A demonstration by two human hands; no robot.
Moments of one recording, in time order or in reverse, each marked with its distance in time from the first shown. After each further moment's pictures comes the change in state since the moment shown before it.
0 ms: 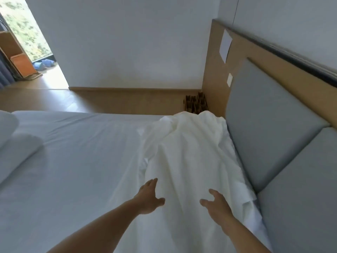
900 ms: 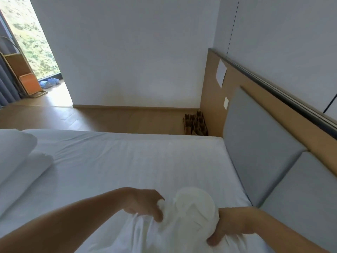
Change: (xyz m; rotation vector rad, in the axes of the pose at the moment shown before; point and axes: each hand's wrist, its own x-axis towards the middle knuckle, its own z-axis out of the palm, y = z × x) left_hand -0.108 0.040 -0.144 -0.102 -0.488 0.109; right_hand -0.103 -0.116 -0.066 -0.405 -0.768 -0.111
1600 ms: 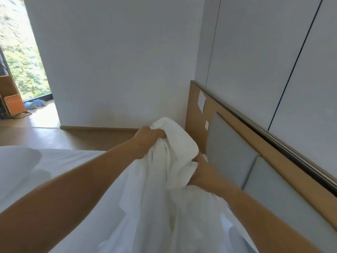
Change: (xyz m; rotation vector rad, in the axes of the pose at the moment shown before) left_hand -0.190 0.105 -0.028 -0.683 0.738 0.484; right_hand -0.118 -0.148 0.088 0.052 0.850 -0.544
